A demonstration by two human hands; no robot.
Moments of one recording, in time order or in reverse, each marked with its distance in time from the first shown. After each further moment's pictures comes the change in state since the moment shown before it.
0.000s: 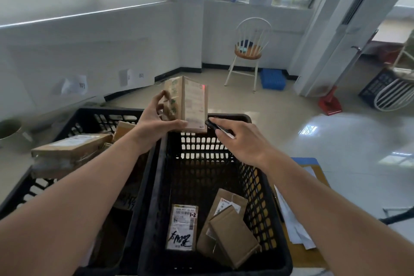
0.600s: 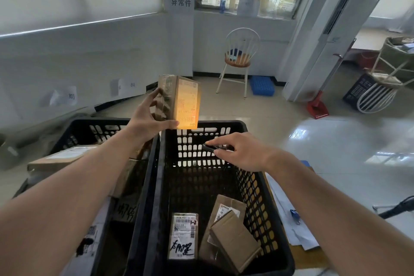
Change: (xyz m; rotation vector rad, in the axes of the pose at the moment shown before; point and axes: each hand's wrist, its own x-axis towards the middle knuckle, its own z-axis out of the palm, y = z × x) left_hand 0.015 0.022 -0.021 0.283 0.046 0.088; right_hand -0.009 -0.014 -0.013 -0.114 -0.242 0.020
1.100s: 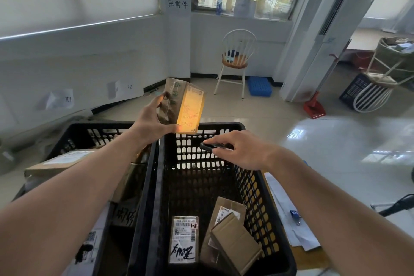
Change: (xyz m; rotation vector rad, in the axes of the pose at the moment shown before) left_hand 0.007 0.008 0.009 0.165 -0.045 0.047; right_hand 0.001 -0.009 -0.010 -0.003 0.004 -0.023
